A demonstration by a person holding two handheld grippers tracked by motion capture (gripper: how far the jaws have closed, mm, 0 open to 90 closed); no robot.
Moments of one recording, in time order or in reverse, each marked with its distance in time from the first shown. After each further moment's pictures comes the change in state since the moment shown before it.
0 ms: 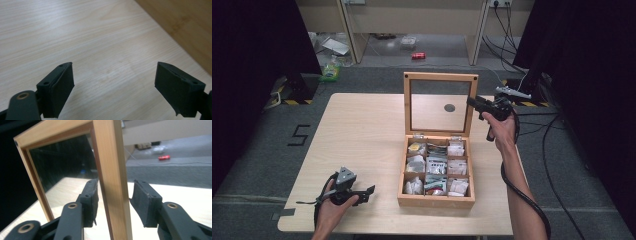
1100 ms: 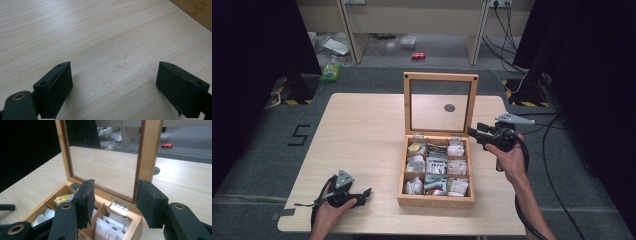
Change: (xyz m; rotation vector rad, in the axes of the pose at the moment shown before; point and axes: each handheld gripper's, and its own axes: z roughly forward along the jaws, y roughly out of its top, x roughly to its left) left arm 0.008 -0.013 0.003 0.000 0.035 0.052; right arm 0.039 -0.051 -0.061 0.134 0.015 -0.140
